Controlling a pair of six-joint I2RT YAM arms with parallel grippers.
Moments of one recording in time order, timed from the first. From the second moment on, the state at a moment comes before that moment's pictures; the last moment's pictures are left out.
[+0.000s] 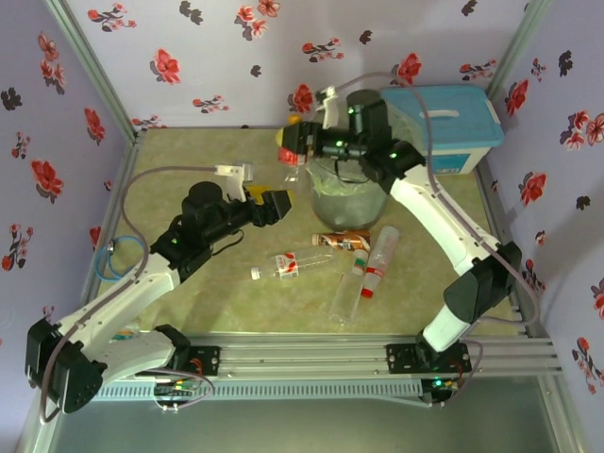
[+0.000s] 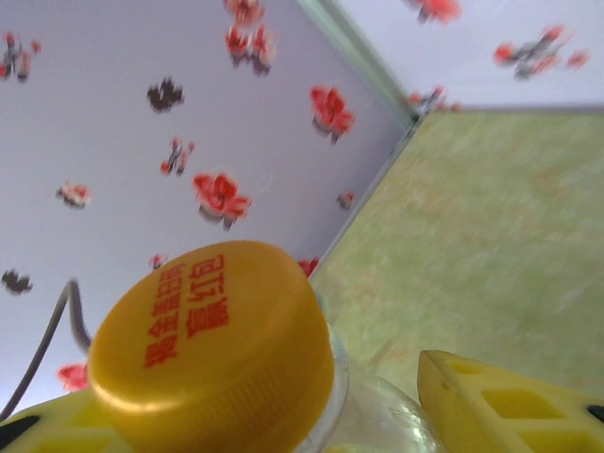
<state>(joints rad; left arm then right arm) -0.66 1.07 0.86 0.03 0.20 -0.59 0.55 1.63 1.74 -0.38 -0.58 0.58</state>
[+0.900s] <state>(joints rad) -0.66 1.01 0.80 -0.30 0.03 -0.52 0.25 1.90 1.84 -0.37 -0.42 0.68</state>
